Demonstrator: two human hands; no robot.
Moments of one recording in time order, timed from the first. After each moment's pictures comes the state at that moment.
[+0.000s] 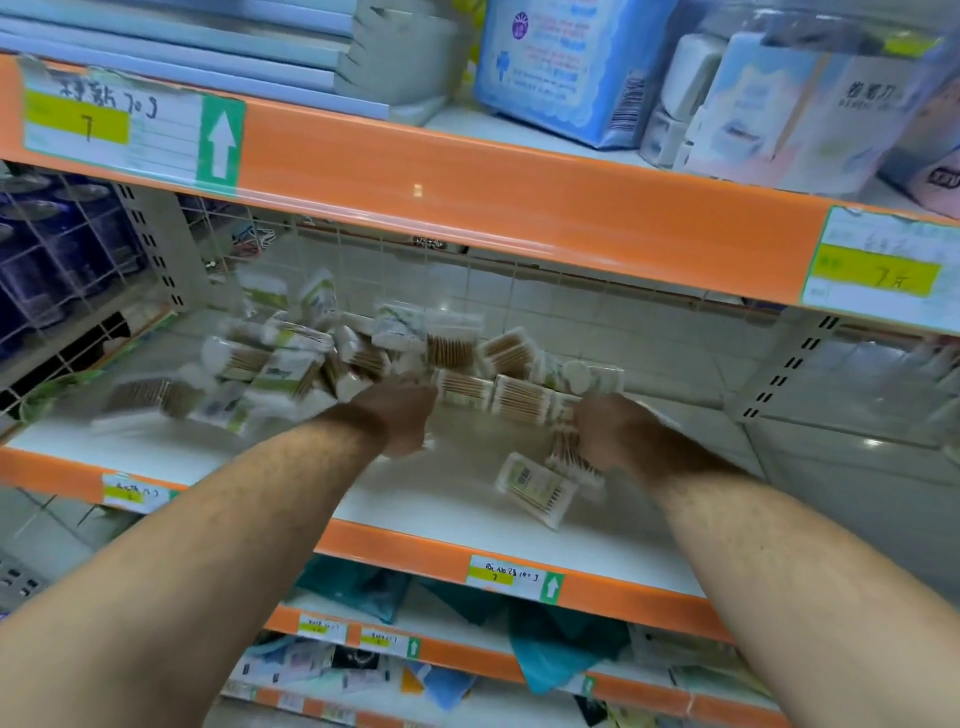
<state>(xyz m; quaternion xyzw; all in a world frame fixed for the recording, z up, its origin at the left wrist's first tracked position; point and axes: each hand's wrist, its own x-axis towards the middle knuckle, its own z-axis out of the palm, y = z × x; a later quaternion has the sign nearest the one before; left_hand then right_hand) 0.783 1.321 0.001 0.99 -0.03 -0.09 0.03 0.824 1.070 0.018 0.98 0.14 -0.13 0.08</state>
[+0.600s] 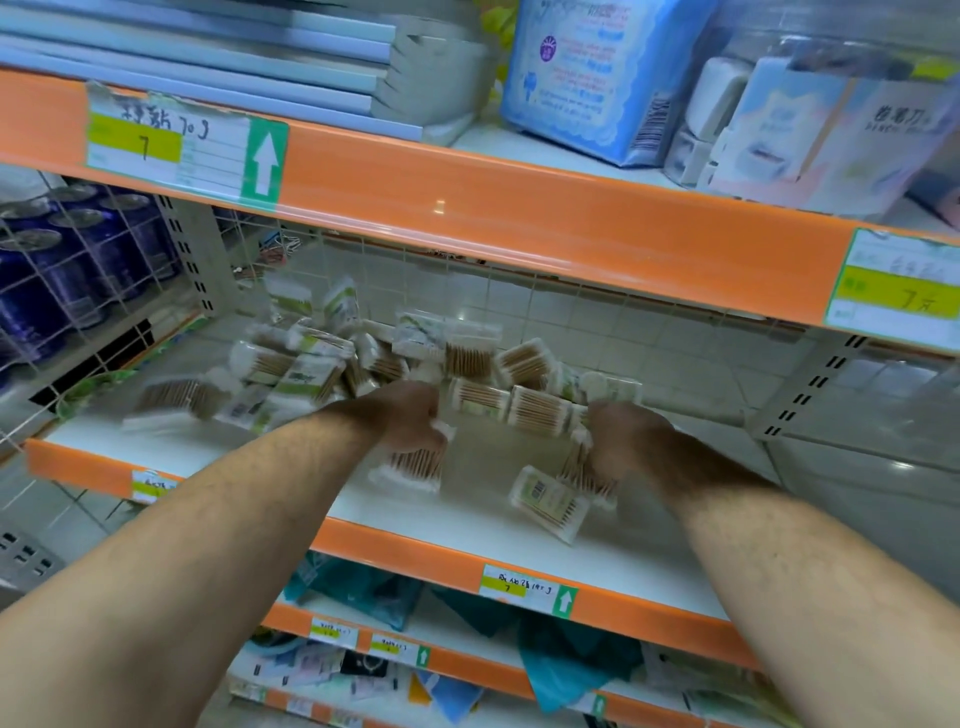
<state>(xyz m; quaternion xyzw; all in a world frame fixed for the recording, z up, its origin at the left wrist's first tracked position) 0.782 1.338 0.014 0.98 0.00 -0.14 0.15 0.826 1.073 0.026 0.98 0.12 -0.14 0.06</state>
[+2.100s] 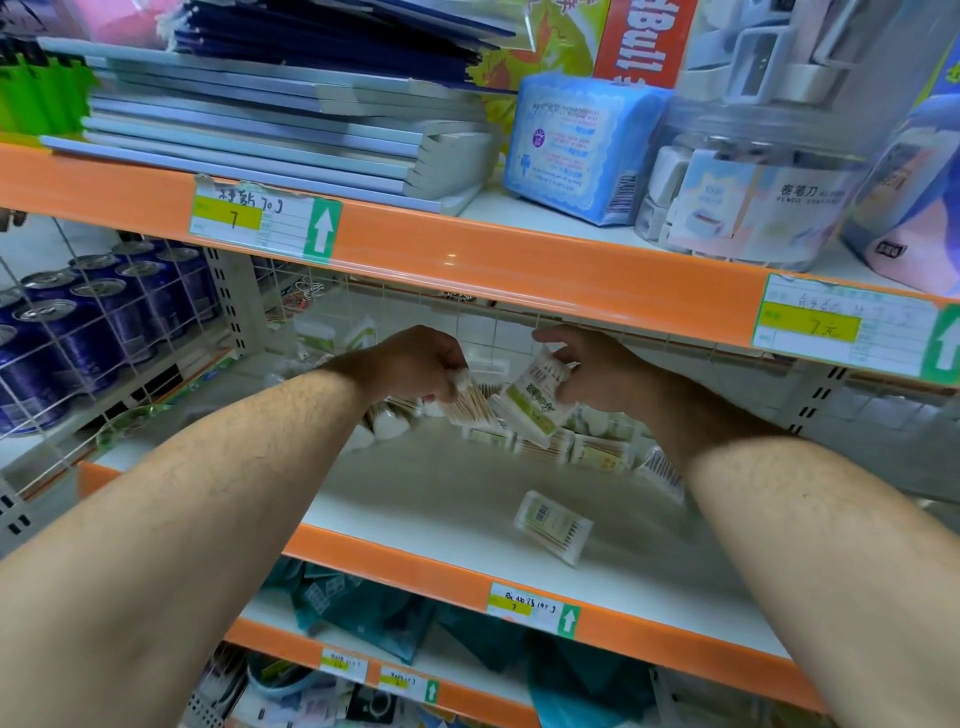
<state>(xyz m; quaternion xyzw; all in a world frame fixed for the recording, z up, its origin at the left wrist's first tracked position) 0.778 1.340 0.106 0.95 0.00 -0.03 0.30 0.828 1.108 0.119 0.91 0.19 -0.13 -0.34</state>
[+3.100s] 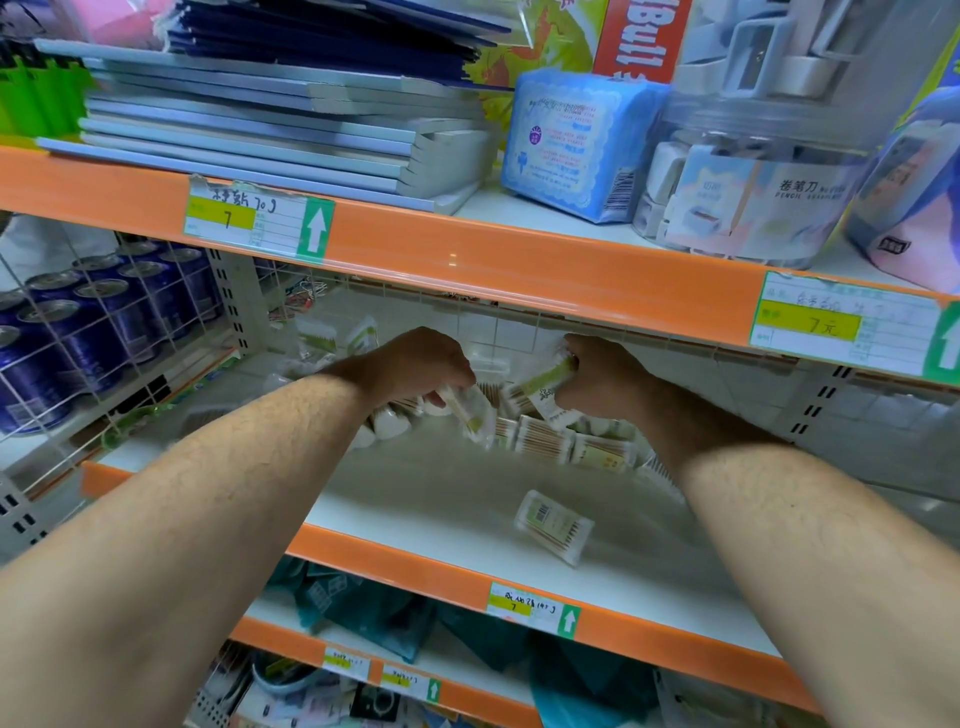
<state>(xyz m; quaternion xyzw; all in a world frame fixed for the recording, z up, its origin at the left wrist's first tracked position) 0.778 1.336 0.100 0.93 -0.03 -0.04 0.36 0.826 1.107 0.113 0.96 0.20 -0.04 -0.19</state>
